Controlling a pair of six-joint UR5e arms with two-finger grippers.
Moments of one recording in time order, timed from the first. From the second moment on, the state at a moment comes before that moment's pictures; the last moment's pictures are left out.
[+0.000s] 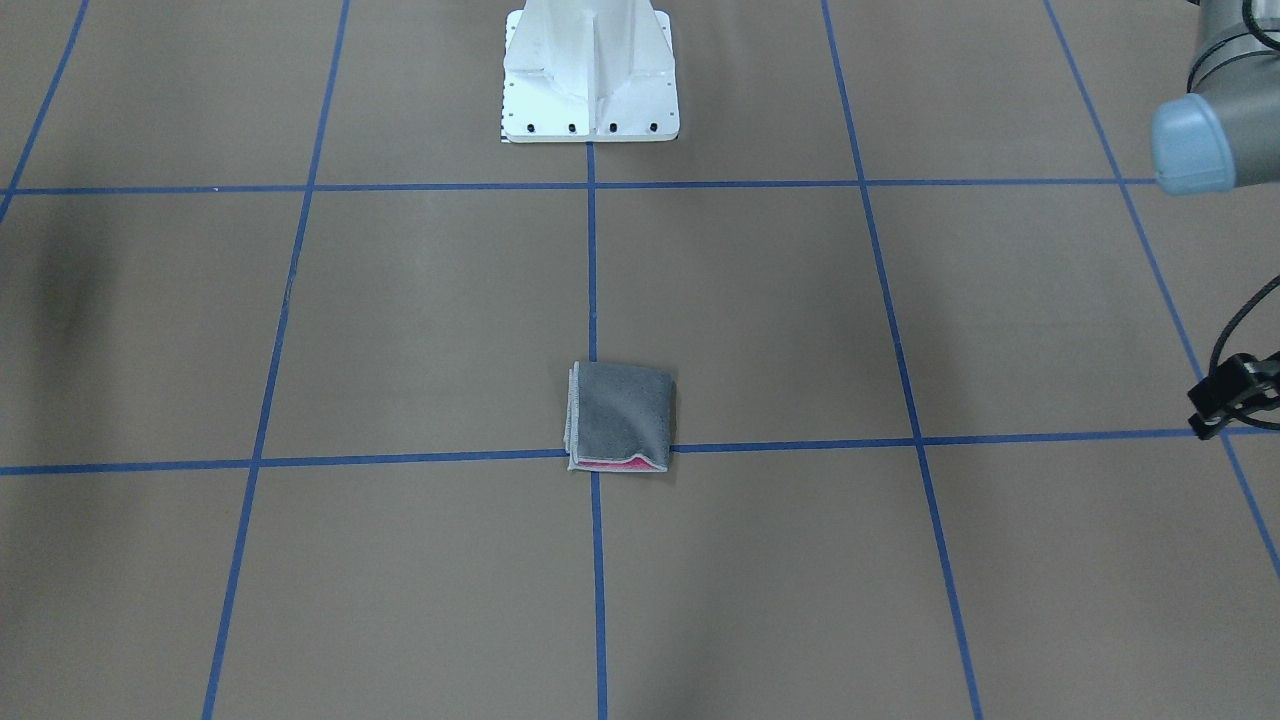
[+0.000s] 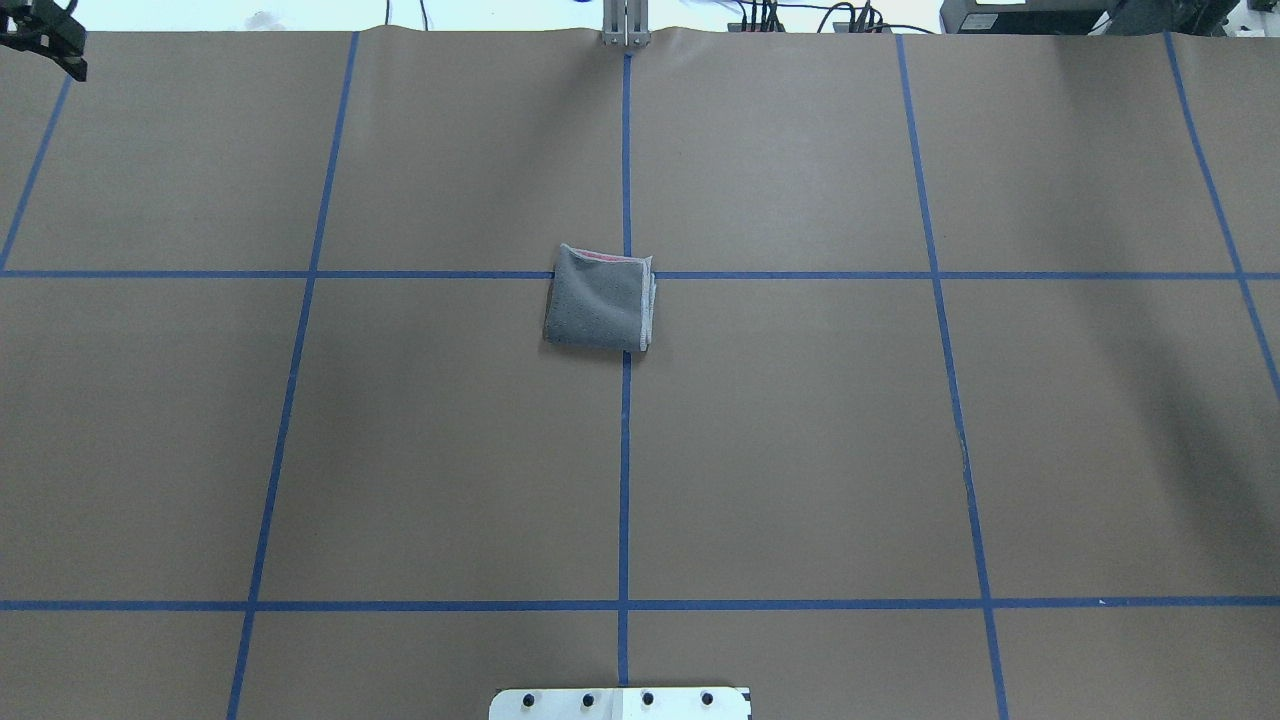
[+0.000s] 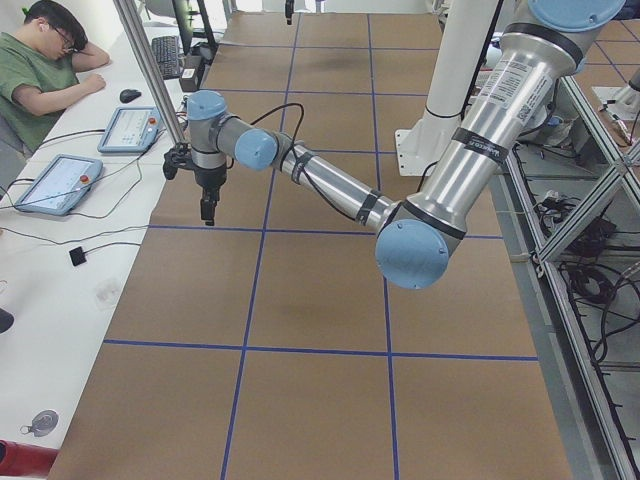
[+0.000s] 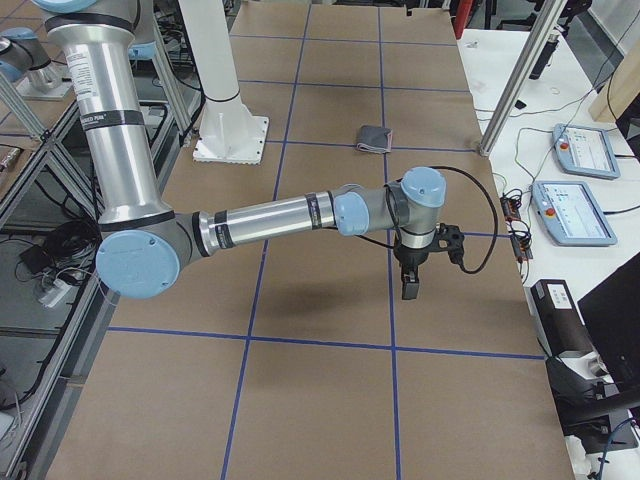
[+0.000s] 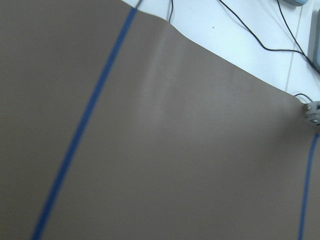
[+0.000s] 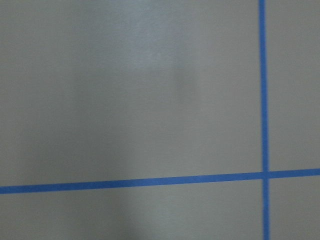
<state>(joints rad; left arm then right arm) -1.33 -2.00 -1.60 -1.52 -2.16 -0.51 1.48 -1.39 1.61 -1.61 2.24 0.19</state>
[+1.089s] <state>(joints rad) -1.56 -1.67 -1.55 -1.69 -2.26 -0.02 1.59 -1.59 1.52 -1.35 2.33 0.08</state>
